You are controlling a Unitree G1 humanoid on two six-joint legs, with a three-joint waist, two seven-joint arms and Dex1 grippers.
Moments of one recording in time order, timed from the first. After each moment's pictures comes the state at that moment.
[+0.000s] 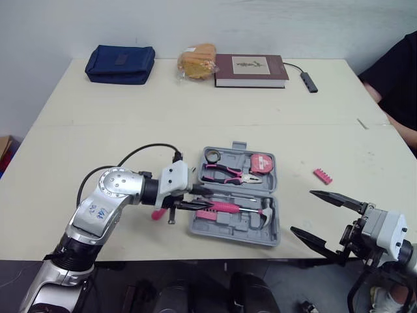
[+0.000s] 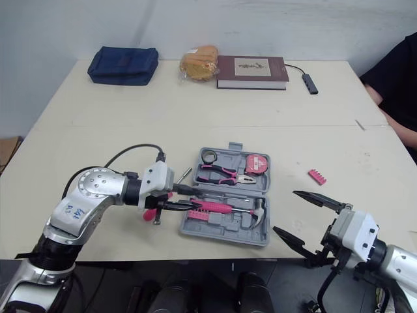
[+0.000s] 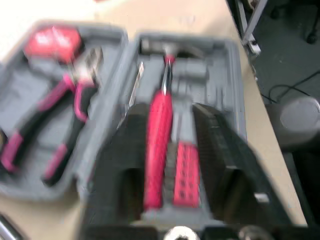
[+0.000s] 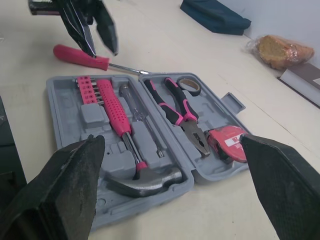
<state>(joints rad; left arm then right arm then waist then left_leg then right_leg) -0.41 0.65 -0.22 -0.25 -0.26 0.42 -1.08 0.43 -0.71 -0.44 -0.58 0.51 -0.02 0.97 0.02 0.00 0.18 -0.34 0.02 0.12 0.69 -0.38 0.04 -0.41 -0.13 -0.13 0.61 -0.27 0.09</state>
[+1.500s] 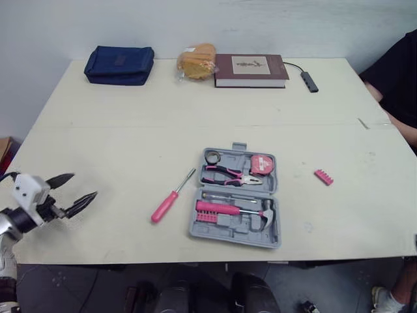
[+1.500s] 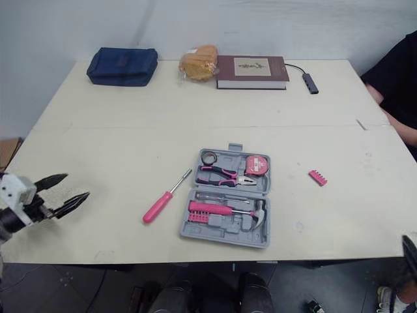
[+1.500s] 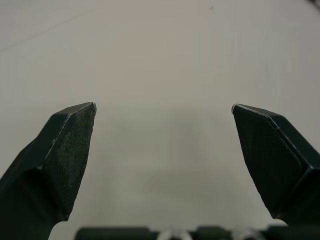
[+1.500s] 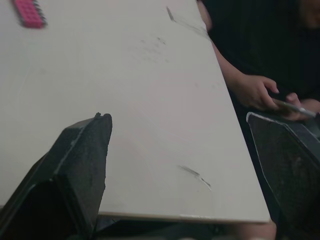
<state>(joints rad) -0.10 0.81 0.49 0.50 -0.38 -0.16 -1.03 0.58 -0.50 -0.89 -0.03 0.34 -0.24 0.63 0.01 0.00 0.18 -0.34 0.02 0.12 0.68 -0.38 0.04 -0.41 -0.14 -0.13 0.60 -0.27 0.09</state>
